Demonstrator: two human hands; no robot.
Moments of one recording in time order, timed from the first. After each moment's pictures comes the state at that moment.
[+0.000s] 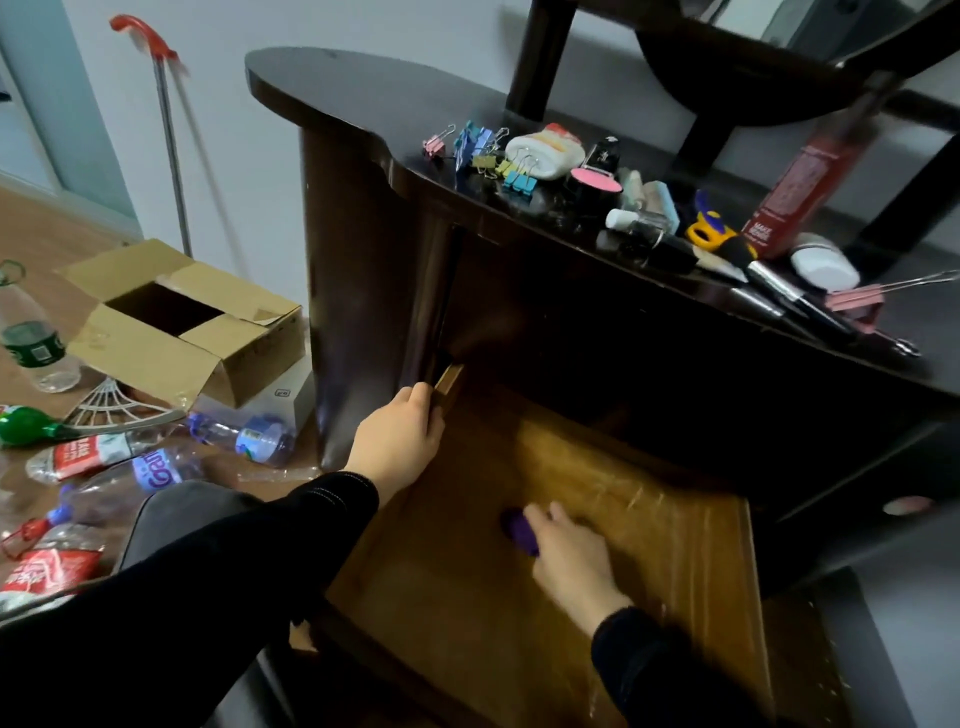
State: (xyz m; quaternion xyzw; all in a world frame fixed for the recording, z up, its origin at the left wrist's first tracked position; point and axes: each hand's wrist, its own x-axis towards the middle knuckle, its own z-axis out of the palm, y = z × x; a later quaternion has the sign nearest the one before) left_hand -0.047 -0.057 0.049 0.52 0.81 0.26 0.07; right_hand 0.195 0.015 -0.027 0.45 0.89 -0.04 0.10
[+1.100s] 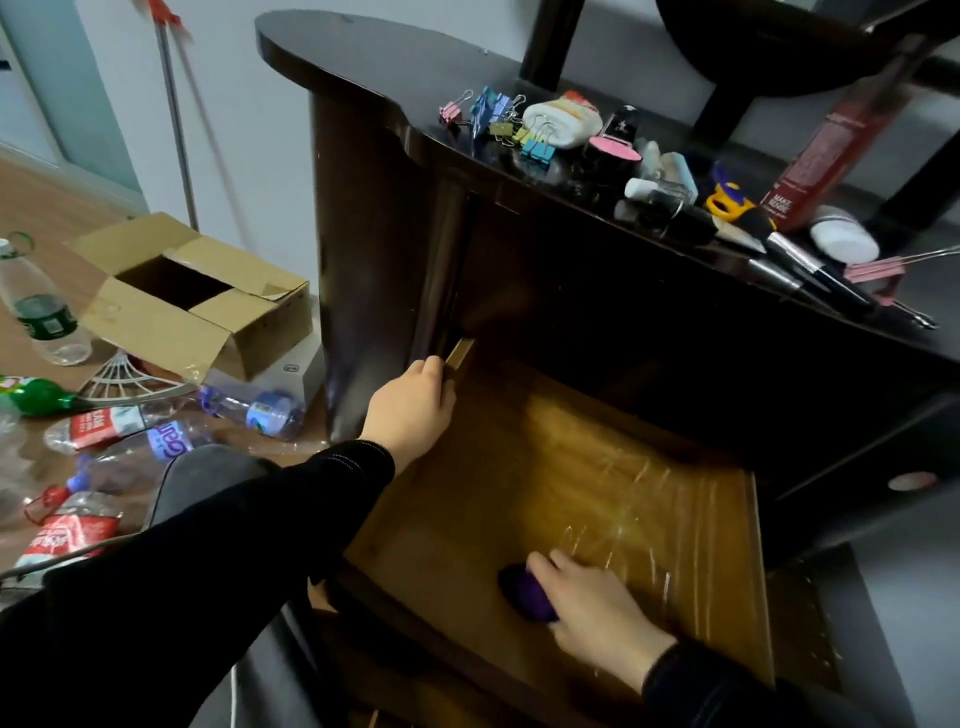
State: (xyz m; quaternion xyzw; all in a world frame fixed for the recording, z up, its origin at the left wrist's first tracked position) left_hand -0.047 -0.059 0.046 0.53 0.81 0.27 0.04; right_hand 0.238 -0.042 -0.009 0.32 0.91 -0.10 0.22
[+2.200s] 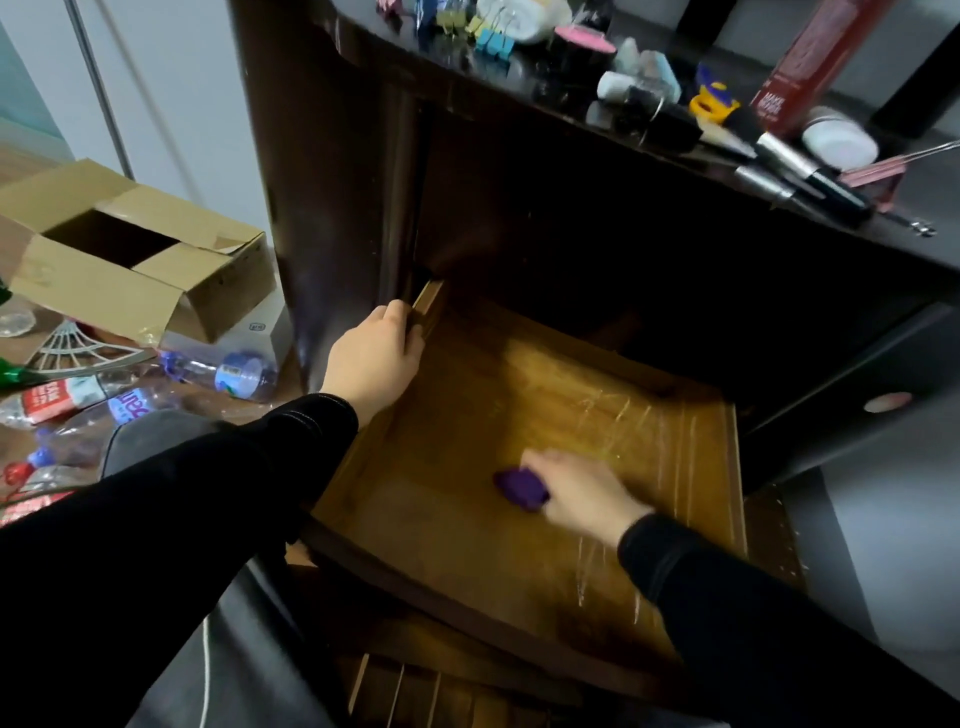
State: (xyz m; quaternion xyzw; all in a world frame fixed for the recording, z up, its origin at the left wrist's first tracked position) left_hand -0.053 -0.052 0.031 0.53 0.80 0.29 0.03; right_hand 0.228 0.015 -0.013 0.35 0.92 -0.08 0.17
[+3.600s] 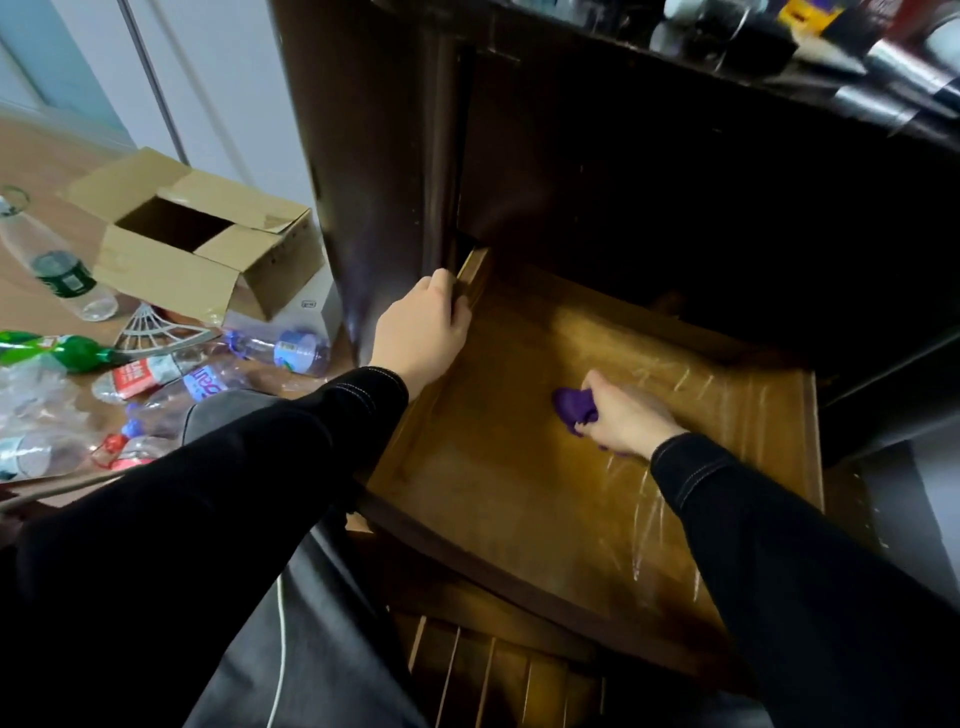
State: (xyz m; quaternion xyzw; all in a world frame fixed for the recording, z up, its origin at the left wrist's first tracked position) left_hand -0.055 -0.049 0.028 0.52 0.80 0.29 0.01; right_hand 0.191 0.055 -0.008 0.47 0.86 -0.10 0.16
